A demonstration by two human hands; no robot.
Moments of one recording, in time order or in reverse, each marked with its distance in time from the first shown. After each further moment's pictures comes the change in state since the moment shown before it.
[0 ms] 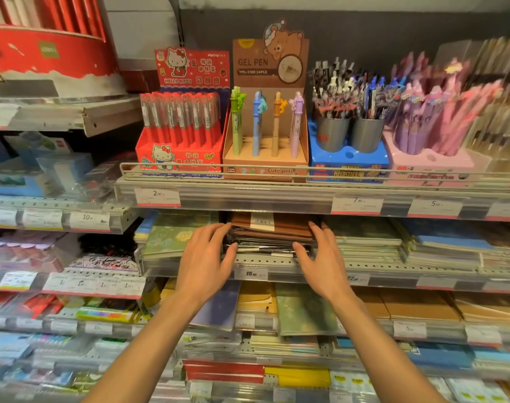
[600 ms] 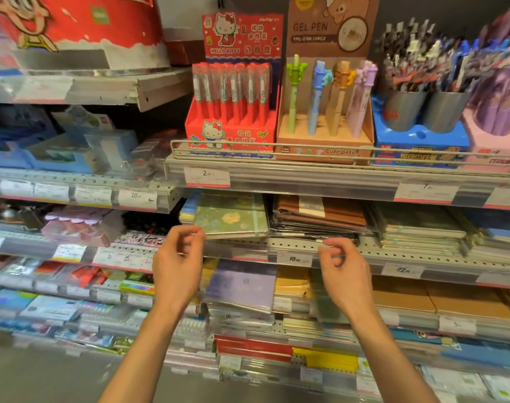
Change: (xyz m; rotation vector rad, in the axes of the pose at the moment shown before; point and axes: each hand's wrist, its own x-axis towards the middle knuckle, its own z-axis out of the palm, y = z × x) left_hand -0.054 -0.063 -0.070 -0.546 0.274 -0.560; right_hand -0.053 -0.057 0.038 0.166 0.041 0.199
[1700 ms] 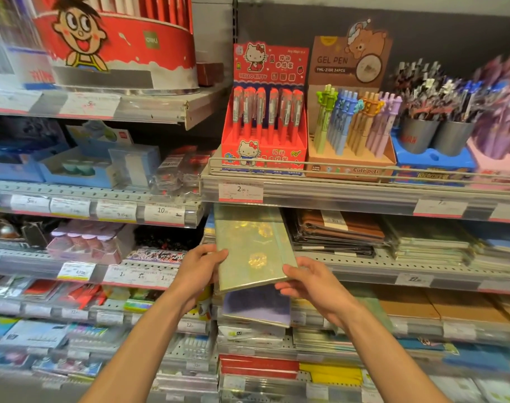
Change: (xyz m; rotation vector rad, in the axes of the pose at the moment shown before) left_hand 0.057 -0.033 -0.026 -0.350 -0.478 -0.525; right_hand -0.017 -0.054 0.069 0.585 -0.625 0.303
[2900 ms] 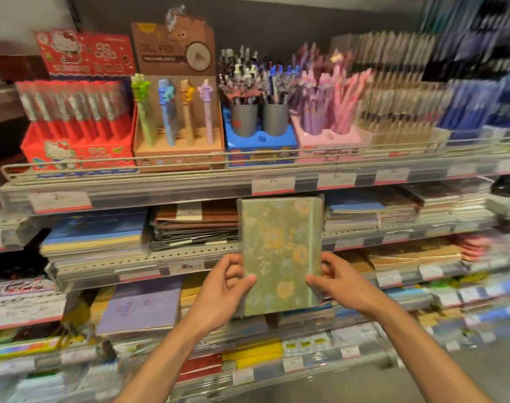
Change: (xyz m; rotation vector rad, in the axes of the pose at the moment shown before) left_hand -0.072 -0.046 0.272 0.276 -0.479 0.351; right_hand -0.141 0.010 -0.280 -0.451 0.277 -0.056
